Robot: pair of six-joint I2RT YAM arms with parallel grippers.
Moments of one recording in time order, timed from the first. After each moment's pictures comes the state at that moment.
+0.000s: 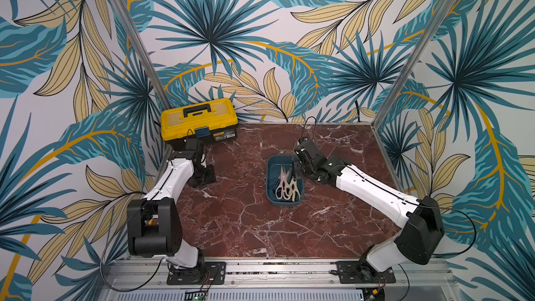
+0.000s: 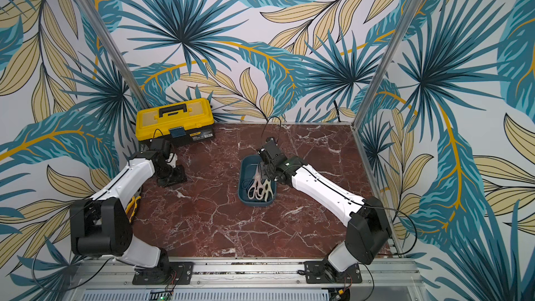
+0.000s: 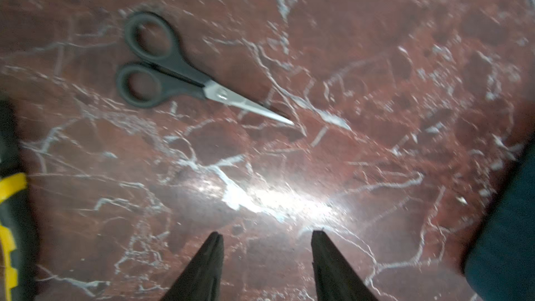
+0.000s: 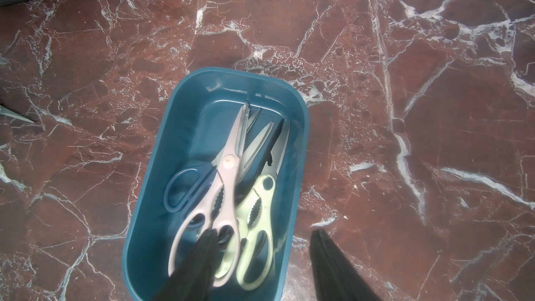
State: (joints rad) left arm 0.12 1.67 1.25 -0.91 0.05 -0.23; right arm 0.67 1.55 1.31 -0.68 0.31 0.43
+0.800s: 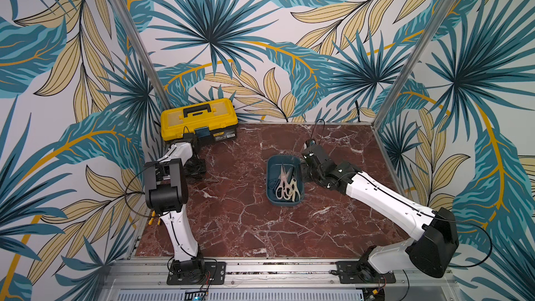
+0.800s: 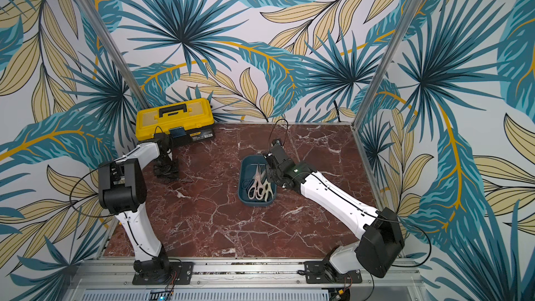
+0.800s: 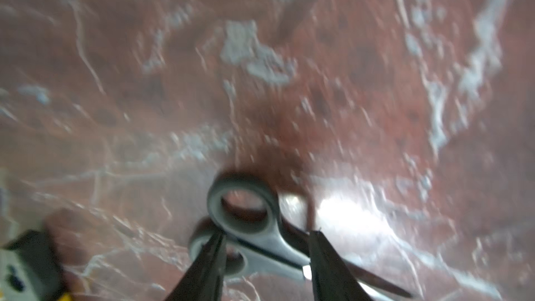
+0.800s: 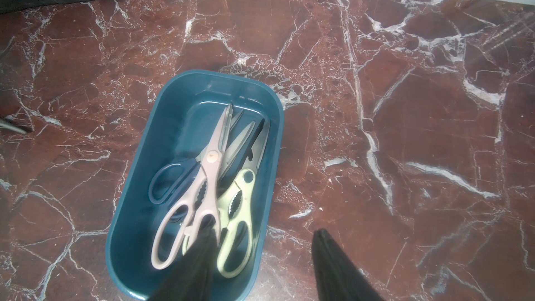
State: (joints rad) left arm 0.17 1.92 1.33 -0.86 0.02 -0.16; right arm 0.67 1.43 1.22 -0.67 0.37 0.40
